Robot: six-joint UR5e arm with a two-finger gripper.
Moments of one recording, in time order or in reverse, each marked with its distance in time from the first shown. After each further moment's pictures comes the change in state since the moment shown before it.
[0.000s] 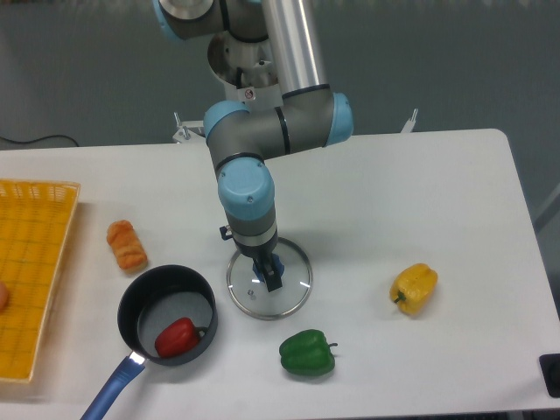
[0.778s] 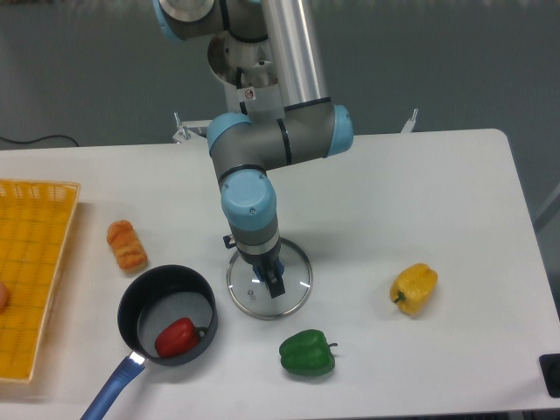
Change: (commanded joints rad) arm 0.000 -0.017 -0.002 0.012 0.000 0.002
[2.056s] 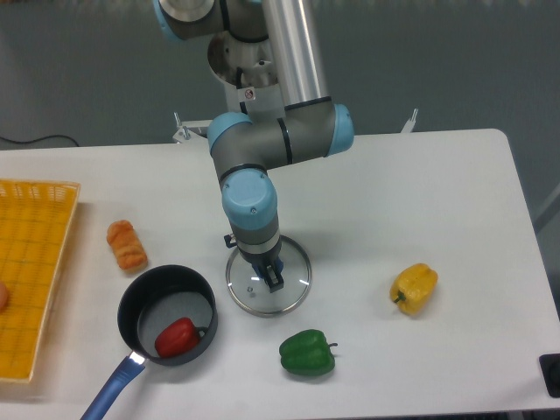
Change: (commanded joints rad) arm 0.005 0.009 -0.003 0.000 0.000 0.000
